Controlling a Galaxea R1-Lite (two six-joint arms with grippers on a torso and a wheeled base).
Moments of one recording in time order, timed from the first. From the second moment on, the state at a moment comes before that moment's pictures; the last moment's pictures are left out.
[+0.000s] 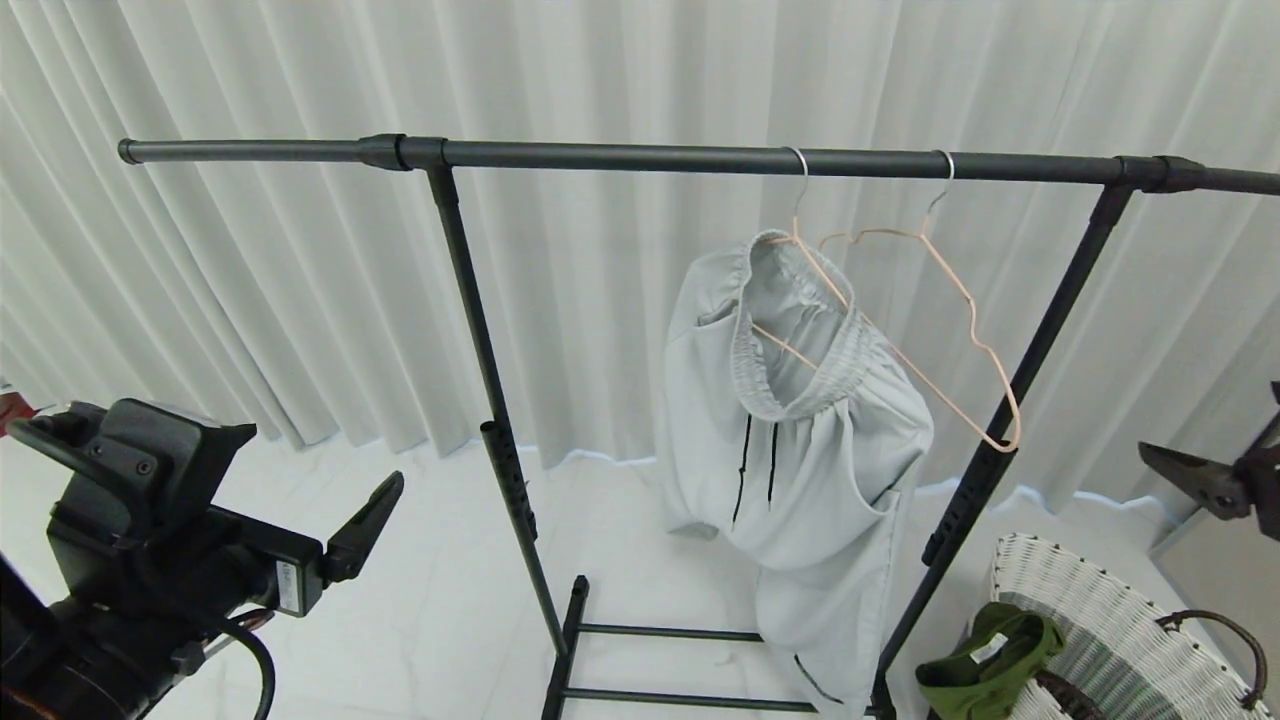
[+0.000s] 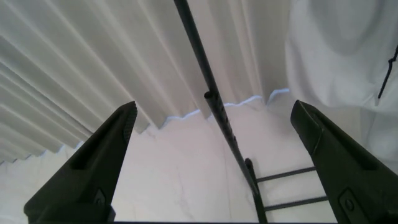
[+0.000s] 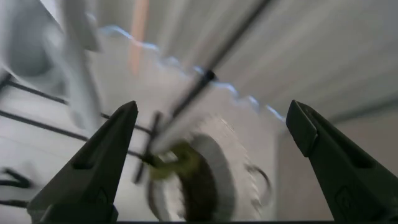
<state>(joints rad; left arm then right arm) -0.33 1.25 -0.19 -0.99 0.22 0.38 0.22 1.08 -0.72 -0.06 -0.18 -0.34</state>
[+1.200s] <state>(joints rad) -0.24 1.24 -0.10 -0.99 0.21 0.36 0.11 1.00 -0.54 -0.17 -0.18 -0.44</state>
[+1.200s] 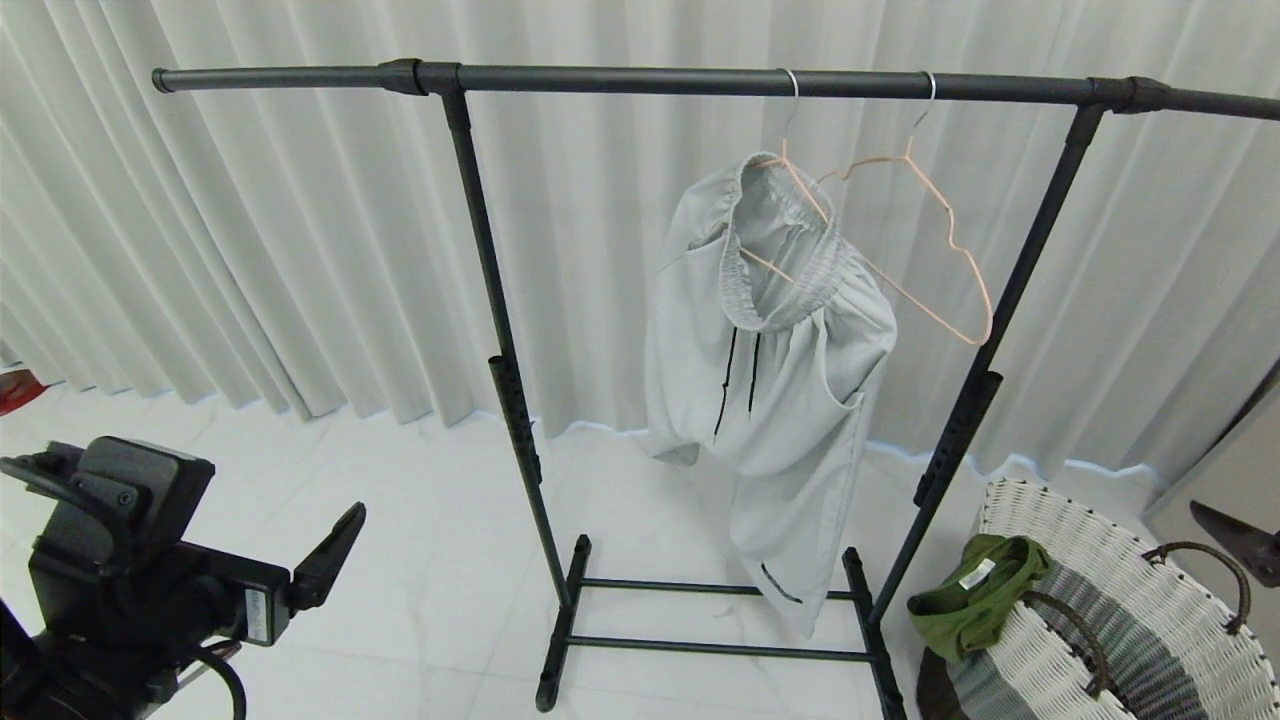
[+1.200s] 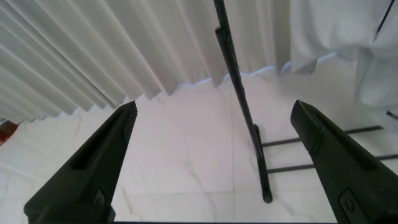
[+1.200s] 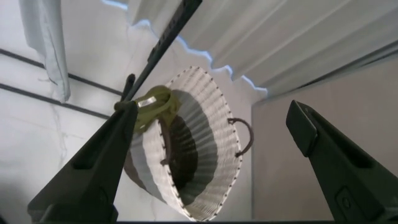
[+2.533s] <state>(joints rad) -0.24 1.26 -0.05 -0.99 0.21 0.35 0.01 0.99 -0.47 -0.17 -0.18 -0.47</state>
